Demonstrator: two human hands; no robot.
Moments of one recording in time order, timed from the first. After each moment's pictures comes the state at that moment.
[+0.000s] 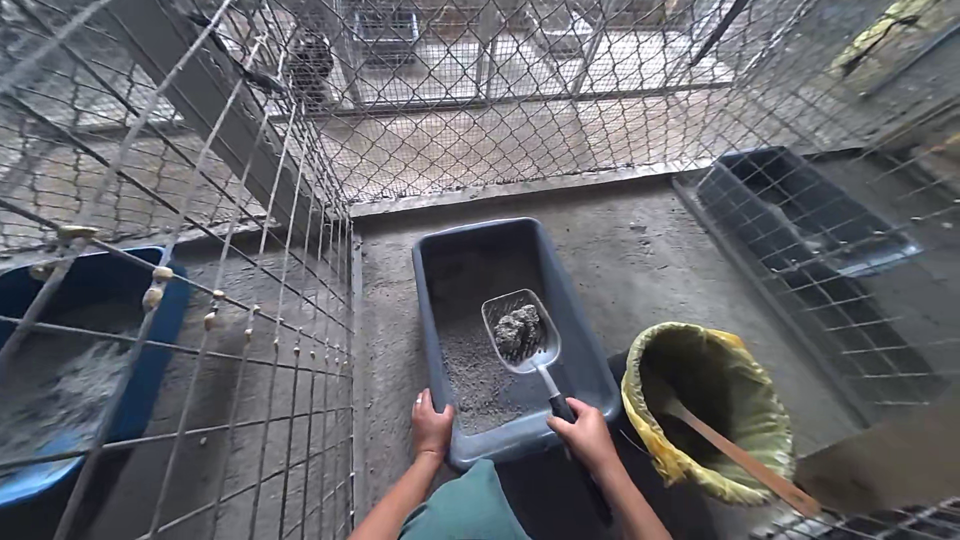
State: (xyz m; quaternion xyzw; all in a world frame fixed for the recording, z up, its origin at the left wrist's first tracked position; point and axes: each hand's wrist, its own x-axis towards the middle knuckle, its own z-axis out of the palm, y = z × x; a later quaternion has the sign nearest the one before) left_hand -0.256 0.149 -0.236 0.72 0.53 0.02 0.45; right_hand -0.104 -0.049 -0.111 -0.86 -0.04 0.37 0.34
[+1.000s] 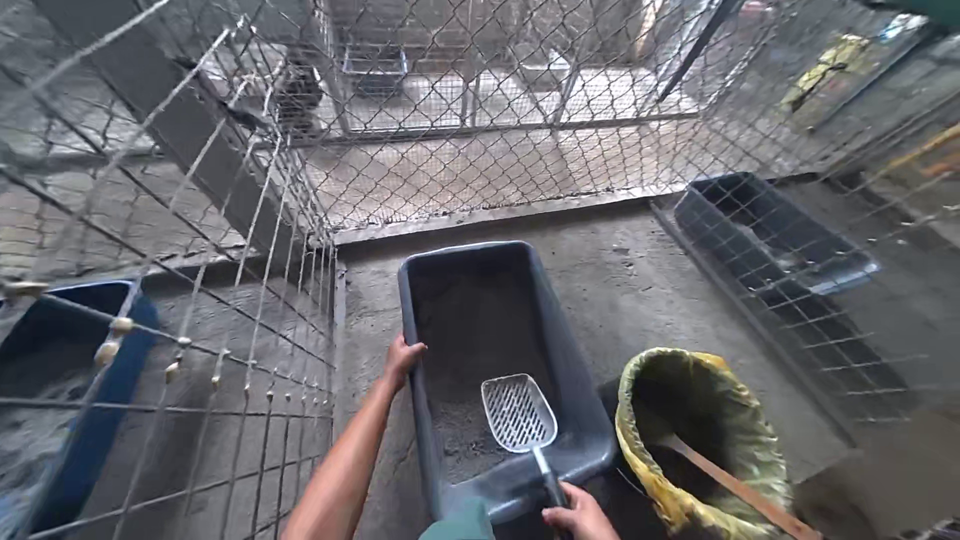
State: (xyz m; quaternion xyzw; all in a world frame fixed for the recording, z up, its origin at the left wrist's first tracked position) left_hand -0.154 0.294 -0.207 0.62 0.43 0.09 0.65; right_hand -0.145 -0.080 -0.111 -0.75 0.10 0.49 0.43
